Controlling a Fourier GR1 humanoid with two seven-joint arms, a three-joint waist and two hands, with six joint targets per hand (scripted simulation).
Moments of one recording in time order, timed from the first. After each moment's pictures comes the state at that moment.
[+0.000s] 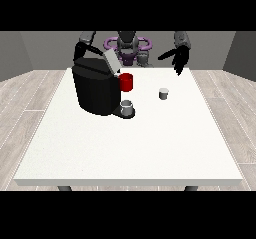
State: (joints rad) left arm -0.28 0.41 0.06 -1.32 -0.22 -0.20 -0.10; right arm -0.11 -0.04 0.02 -1.54 0.18 -0.13 -0.01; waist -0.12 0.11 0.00
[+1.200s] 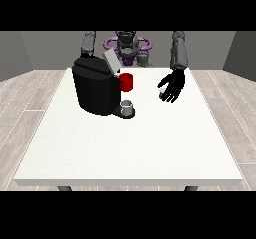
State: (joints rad) left arm -0.58 0.44 0.01 -0.85 -0.56 -0.05 -0.19; right arm -0.26 -0.01 0.07 -1.44 0.18 -0.17 0.02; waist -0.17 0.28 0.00
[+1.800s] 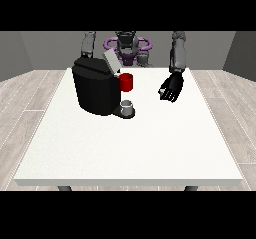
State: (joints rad) left arm -0.63 0.47 -0.09 -0.74 -0.76 -0.01 -0.21; right arm -0.28 -0.01 0.06 -1.38 0.16 -0.15 -0.02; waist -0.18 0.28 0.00
